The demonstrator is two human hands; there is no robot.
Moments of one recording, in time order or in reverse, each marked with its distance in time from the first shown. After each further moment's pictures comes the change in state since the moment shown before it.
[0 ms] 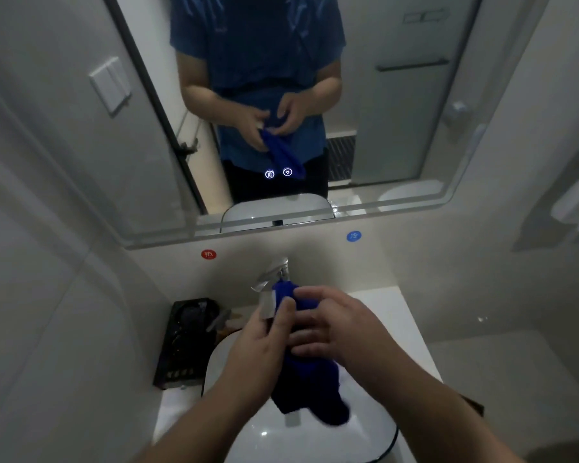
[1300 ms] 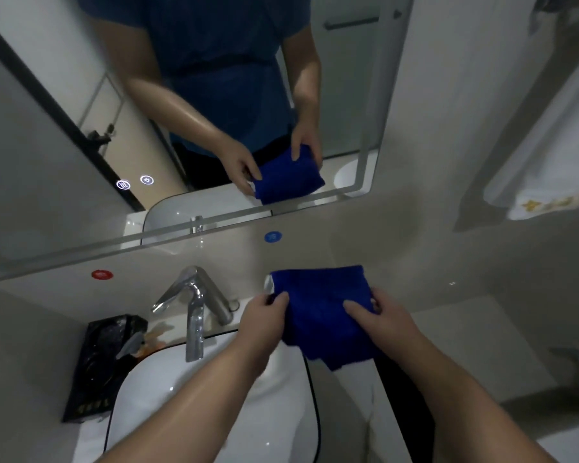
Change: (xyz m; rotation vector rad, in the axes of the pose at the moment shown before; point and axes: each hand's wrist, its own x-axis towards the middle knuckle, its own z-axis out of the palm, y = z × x) left_hand 0.164 -0.028 0.199 -0.002 0.029 -0.359; right_hand 0.081 0.065 -0.290 -0.241 0.322 0.094
